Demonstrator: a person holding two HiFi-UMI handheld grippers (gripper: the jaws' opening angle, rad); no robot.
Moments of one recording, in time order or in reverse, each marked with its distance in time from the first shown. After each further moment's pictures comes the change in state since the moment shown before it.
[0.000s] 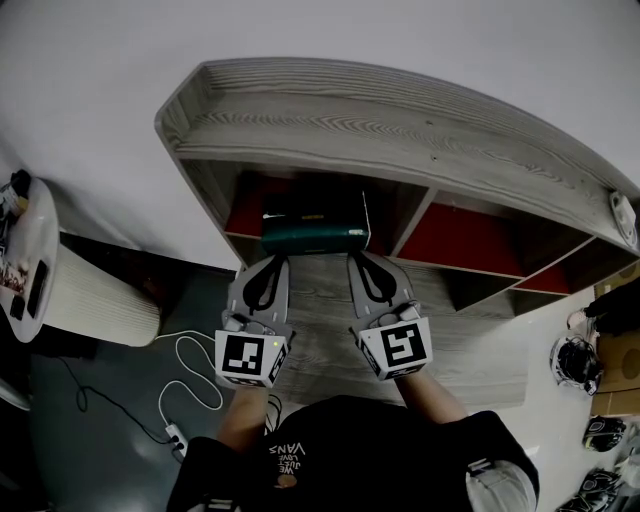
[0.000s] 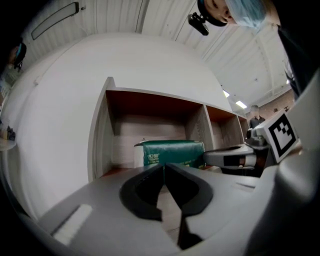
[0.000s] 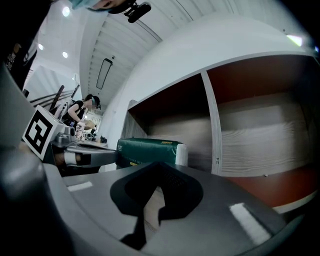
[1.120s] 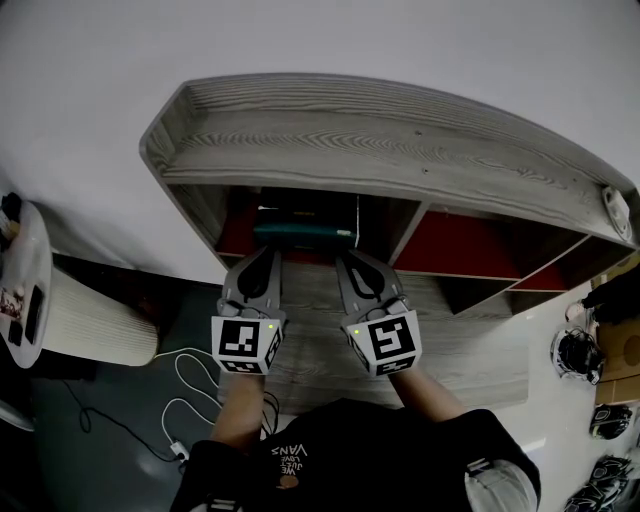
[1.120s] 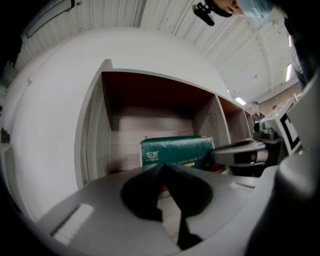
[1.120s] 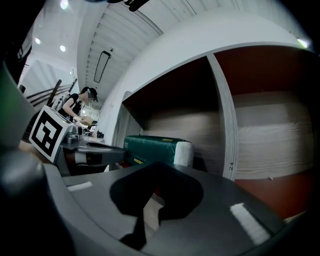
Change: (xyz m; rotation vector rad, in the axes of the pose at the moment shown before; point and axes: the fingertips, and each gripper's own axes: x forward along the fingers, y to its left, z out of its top) left arm 0.044 0.024 -0.009 0.015 0.043 -0.017; right arm 0.027 -0.008 -0.011 -0.007 0.059 -0.027
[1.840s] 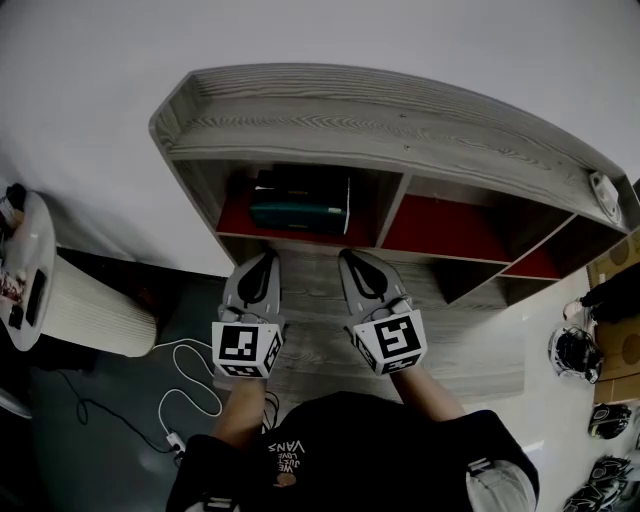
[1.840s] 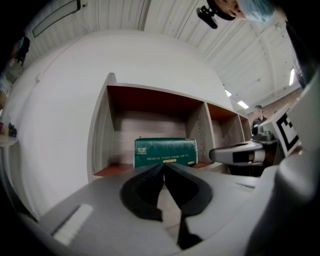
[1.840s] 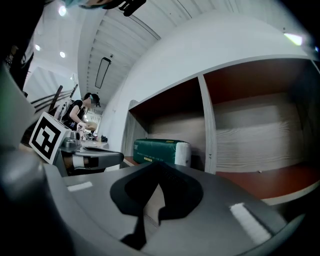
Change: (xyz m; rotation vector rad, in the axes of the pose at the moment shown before) left arm -0.042 -0.027 -0.004 -0.044 -0.010 0.023; right arm -0.045 0.008 0.000 0.038 -0.021 0.025
